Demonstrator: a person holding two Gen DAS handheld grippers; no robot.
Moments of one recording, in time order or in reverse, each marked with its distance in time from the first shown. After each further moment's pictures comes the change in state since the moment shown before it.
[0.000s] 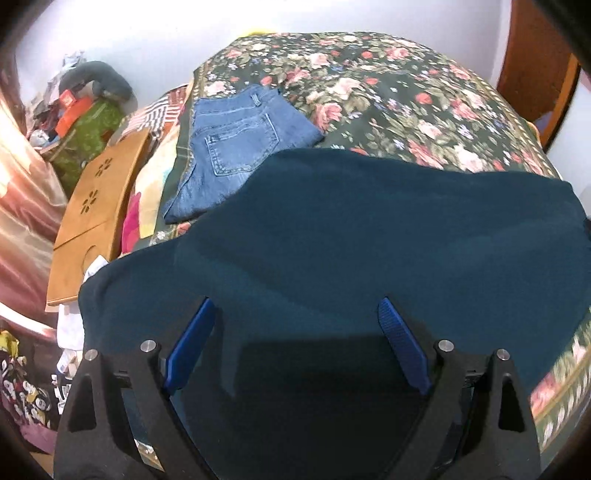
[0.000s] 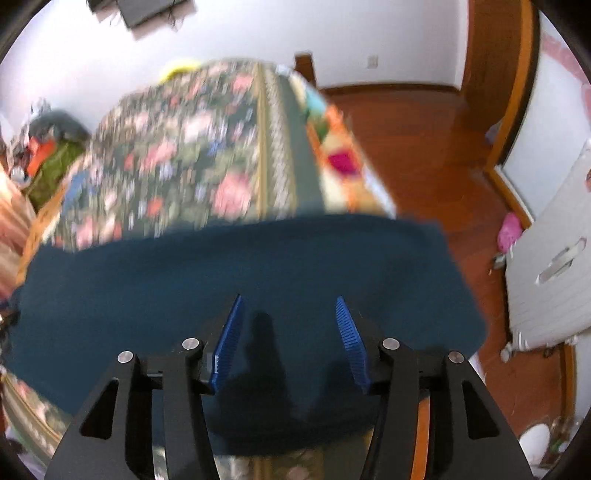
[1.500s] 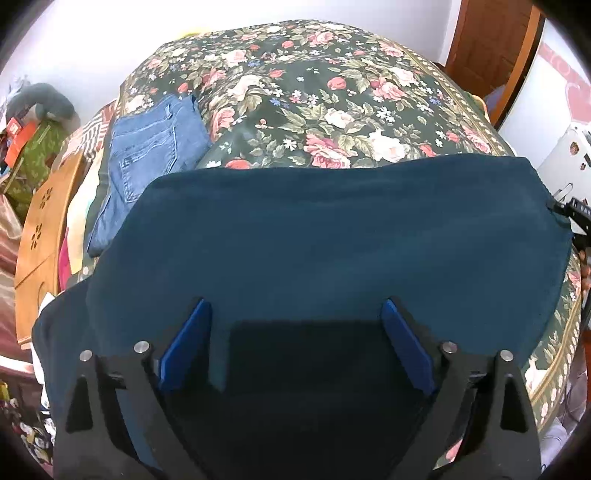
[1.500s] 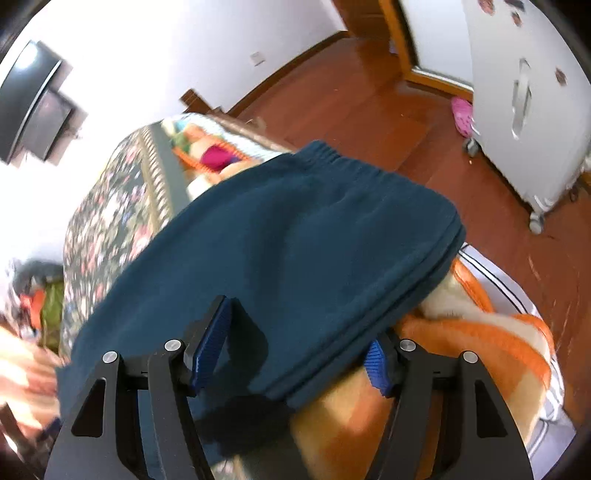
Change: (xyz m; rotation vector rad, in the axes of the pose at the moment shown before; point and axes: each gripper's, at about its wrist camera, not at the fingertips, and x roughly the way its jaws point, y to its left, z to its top) left arm 0.016 -0.074 0.026 0.119 0.033 -0.152; right arm 0.015 -0.101 -0.029 0.601 -0.150 0.103
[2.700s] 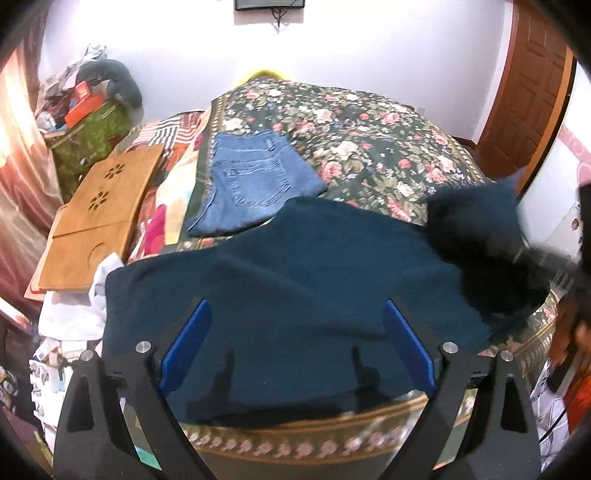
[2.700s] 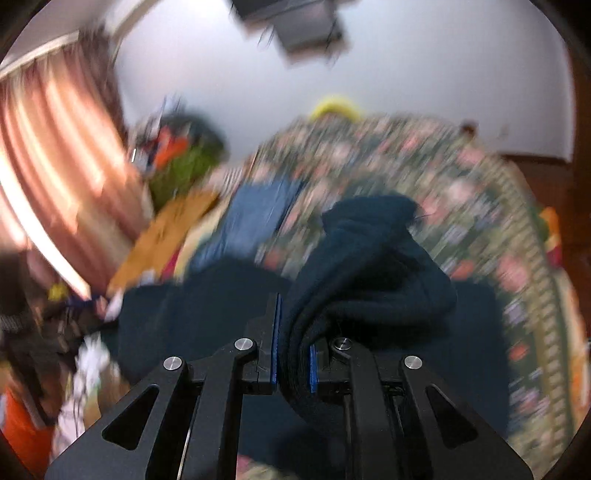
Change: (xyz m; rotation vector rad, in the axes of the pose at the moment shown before) left arm -0.117 0.104 -0.069 -0.228 -0.212 0.046; right arm -0.028 0.310 -0.186 -0.830 0.181 0.400
